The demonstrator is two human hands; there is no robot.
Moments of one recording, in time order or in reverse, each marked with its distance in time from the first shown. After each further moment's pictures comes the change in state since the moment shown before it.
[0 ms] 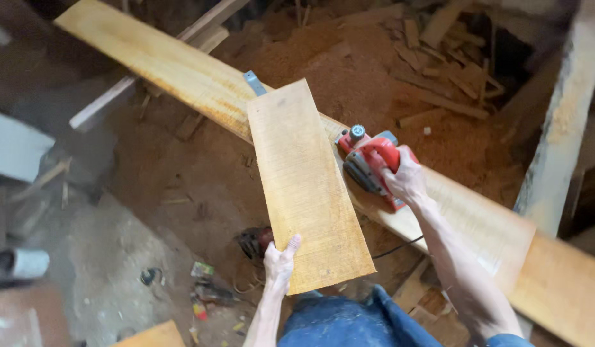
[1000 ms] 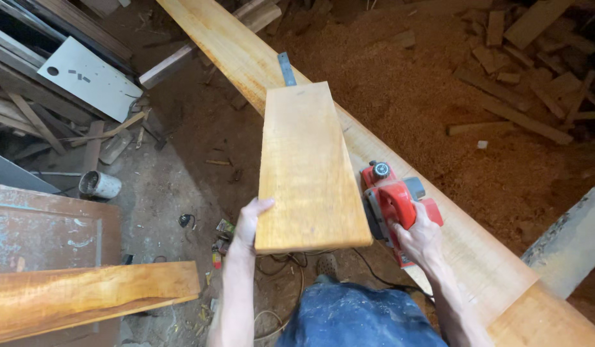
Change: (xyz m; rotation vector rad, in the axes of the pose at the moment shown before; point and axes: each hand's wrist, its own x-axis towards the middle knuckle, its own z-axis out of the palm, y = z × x) left_hand -0.038 0.084 0.077 -0.341 -0.142 0.003; right_hand -0.065 0.101 -0.068 0.077 -0.301 0.101
